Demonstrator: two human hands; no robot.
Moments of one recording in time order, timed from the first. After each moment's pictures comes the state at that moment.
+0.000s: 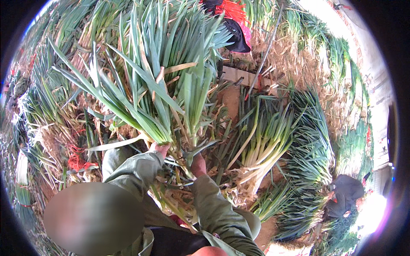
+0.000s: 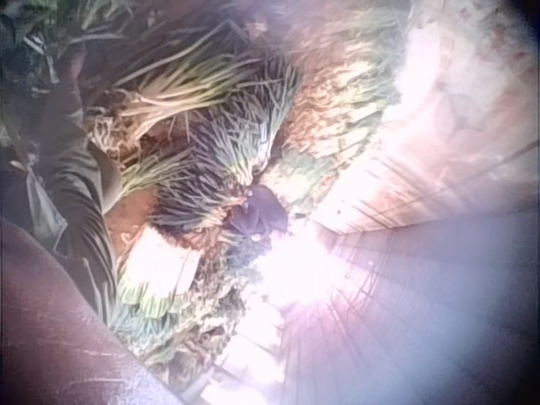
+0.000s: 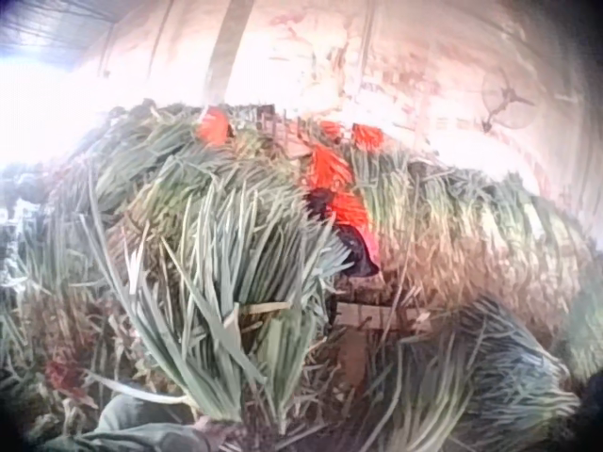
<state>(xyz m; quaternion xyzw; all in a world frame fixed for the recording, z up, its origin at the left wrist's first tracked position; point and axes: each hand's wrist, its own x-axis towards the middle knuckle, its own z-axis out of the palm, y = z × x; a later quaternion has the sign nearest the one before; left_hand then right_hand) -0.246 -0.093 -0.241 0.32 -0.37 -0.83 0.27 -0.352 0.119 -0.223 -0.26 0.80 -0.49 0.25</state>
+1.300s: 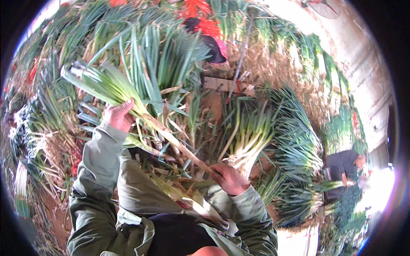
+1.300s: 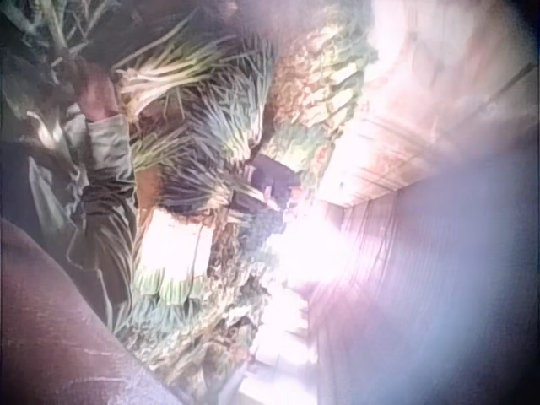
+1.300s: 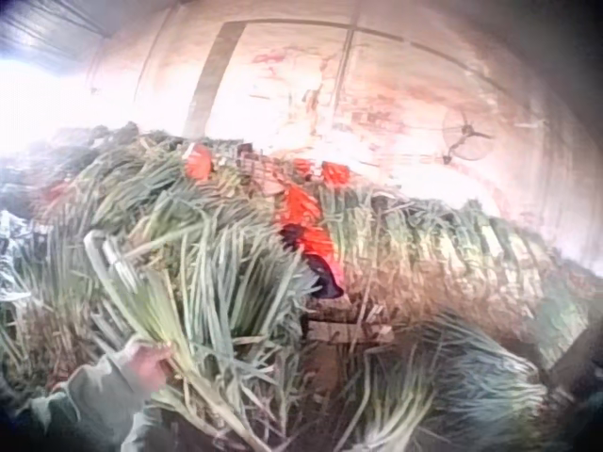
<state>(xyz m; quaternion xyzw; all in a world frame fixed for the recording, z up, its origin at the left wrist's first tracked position) -0.129 -0.125 0.165 0.03 -0.41 -0.86 0.31 -0.249 0.266 0.144 -0.48 0.80 -0.30 0.21</state>
